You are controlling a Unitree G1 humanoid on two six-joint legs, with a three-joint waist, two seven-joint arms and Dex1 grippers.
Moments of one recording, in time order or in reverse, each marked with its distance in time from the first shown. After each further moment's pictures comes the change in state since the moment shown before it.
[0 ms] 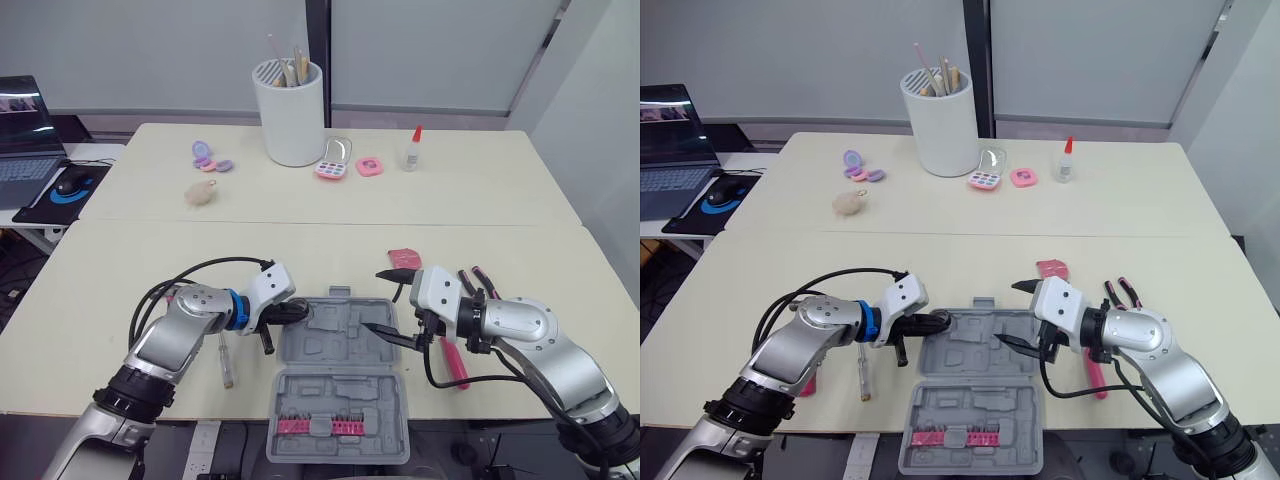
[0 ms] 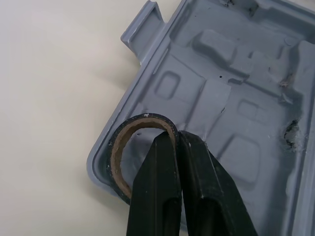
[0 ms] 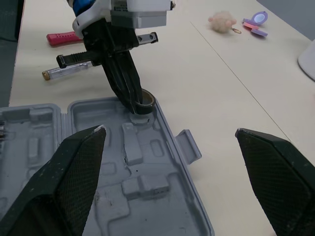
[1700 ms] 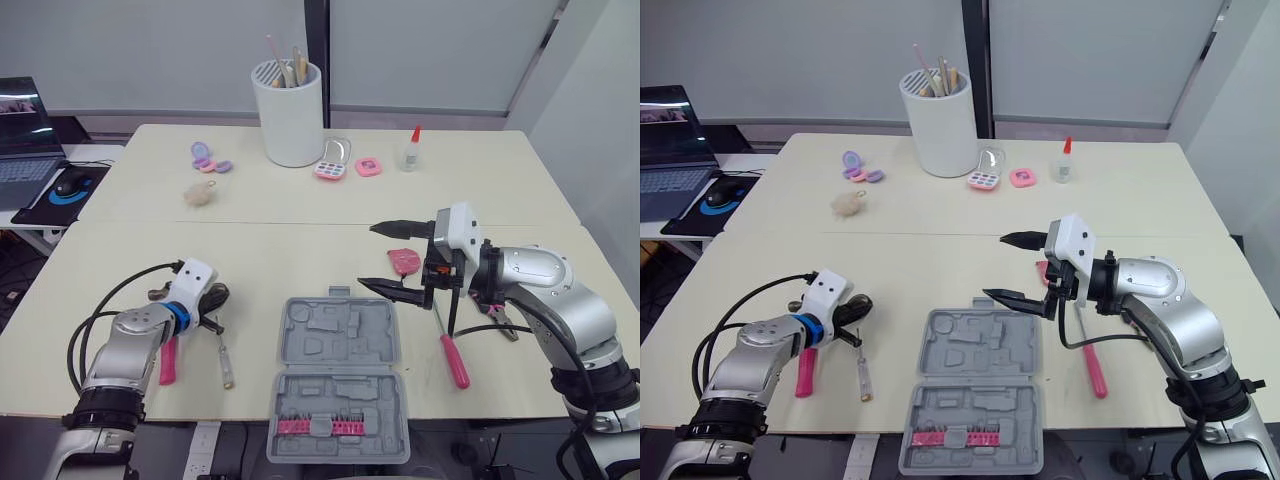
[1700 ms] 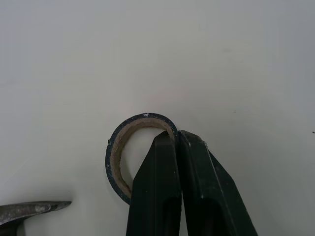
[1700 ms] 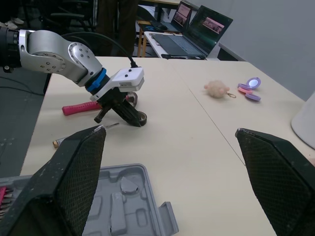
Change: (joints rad) left arm 0.113 -0.029 0.336 0.292 0.054 -0.125 0.341; right arm -0.243 0.038 -0.119 0.123 0.240 0.040 0.125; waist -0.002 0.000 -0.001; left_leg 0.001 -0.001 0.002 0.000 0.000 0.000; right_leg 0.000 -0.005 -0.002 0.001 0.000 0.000
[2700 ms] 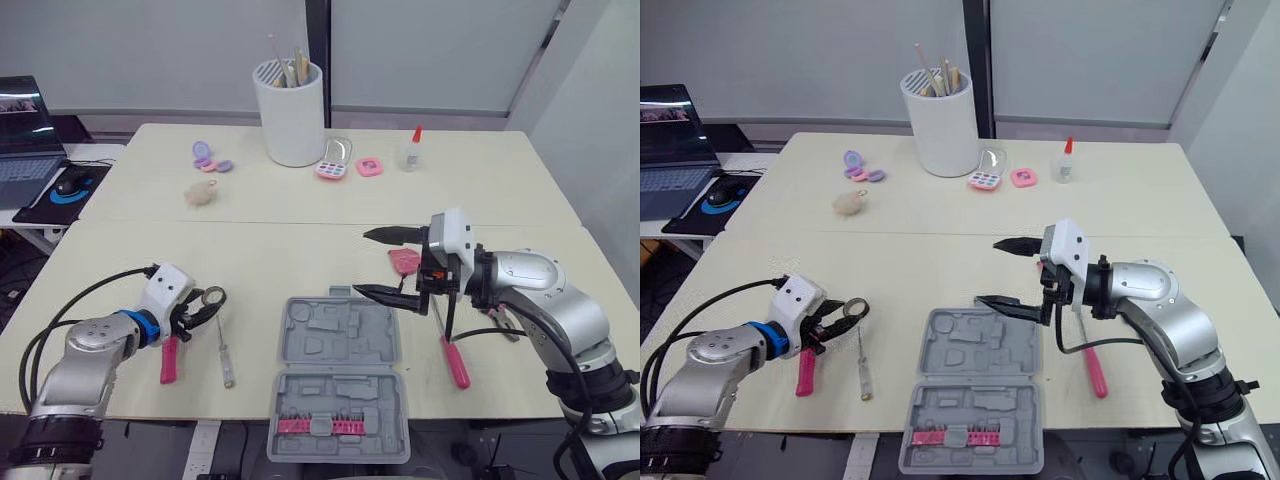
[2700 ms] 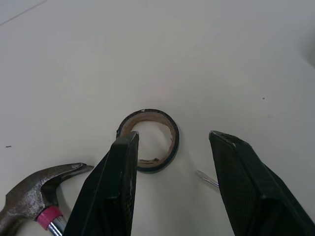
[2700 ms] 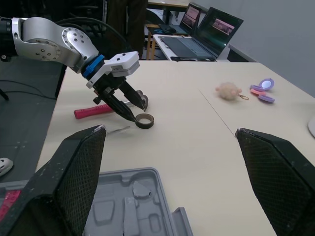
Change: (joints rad) left arm 0.124 0.096 0.055 -0.123 -0.064 -0.057 -0.096; right arm 0.007 0.011 0.018 0.000 0.008 0.003 0.005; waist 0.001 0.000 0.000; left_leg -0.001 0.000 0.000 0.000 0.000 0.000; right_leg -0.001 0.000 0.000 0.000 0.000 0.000
